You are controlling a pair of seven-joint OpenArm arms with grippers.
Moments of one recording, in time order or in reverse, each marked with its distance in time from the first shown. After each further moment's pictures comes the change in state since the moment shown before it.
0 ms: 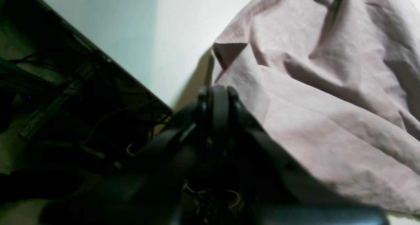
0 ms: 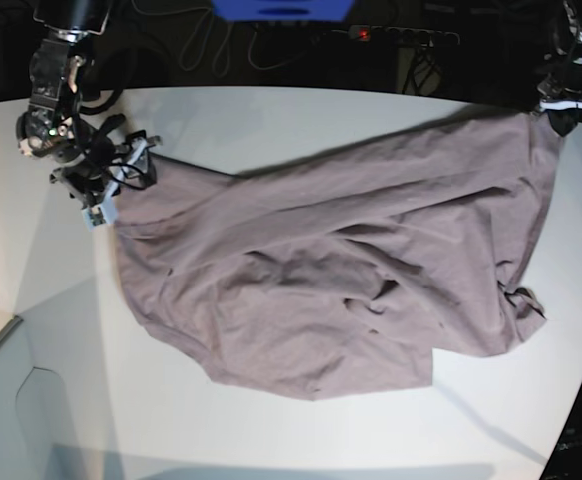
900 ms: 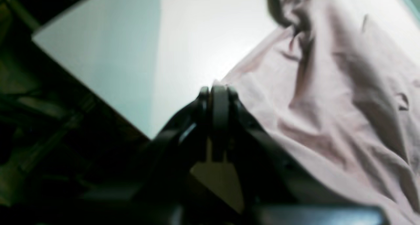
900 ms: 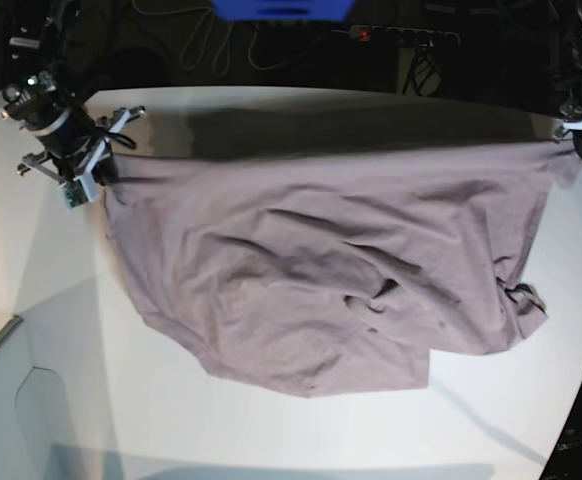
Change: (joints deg) left arm -2.2 0.1 -3.7 5.6 -0.1 -0.2 0.3; right arm -14.9 -0.2 0.9 26.4 0.7 0.0 -0.3
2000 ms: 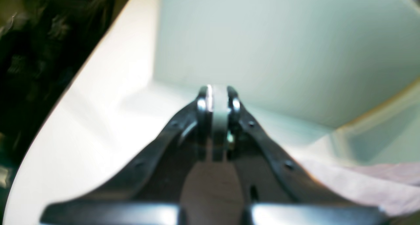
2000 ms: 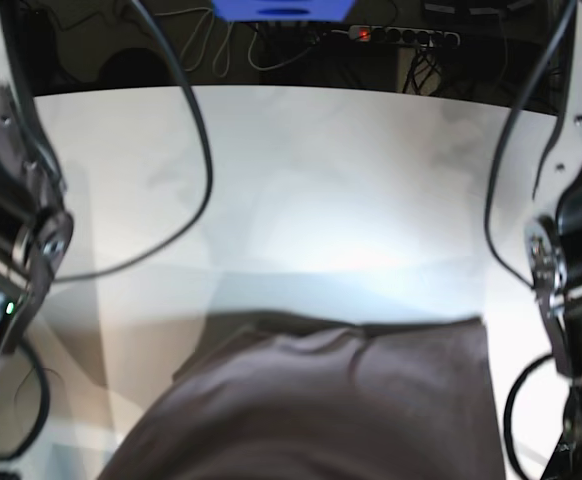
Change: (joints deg) left arm -87.4 -9.4 35.0 -41.0 12.1 0.6 14.0; right arm 78.5 9.1 -0.1 -42.5 -1.3 0.9 -1.1
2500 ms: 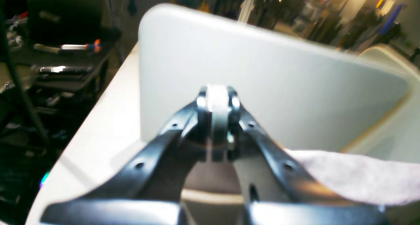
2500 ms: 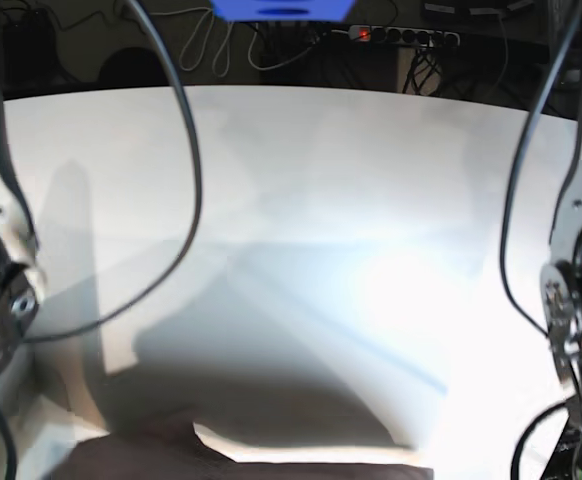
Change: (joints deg) left arm -4.2 -0.5 2.5 0.3 -0.2 0.5 -3.3; right arm 4.9 1.7 0.2 4.9 0.0 0.0 0.5
